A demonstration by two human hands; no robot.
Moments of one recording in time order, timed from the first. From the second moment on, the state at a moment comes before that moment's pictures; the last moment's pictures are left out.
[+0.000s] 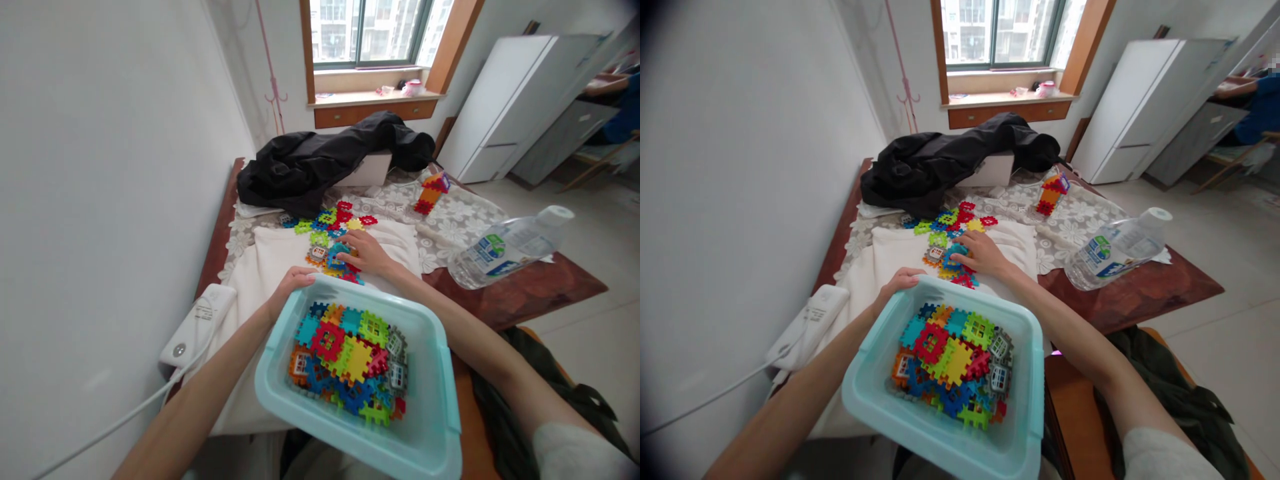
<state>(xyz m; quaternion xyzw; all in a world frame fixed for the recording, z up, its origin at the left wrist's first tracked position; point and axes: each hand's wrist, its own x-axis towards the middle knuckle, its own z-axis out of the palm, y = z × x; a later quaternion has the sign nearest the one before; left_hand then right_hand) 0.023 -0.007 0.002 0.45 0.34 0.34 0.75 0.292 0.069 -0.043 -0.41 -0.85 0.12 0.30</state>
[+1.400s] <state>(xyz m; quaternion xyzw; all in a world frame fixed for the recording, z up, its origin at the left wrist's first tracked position) 0.006 0.001 -0.026 0.48 0.30 0.23 0.79 0.319 0.052 0.001 -0.33 -0.90 0.23 0.19</state>
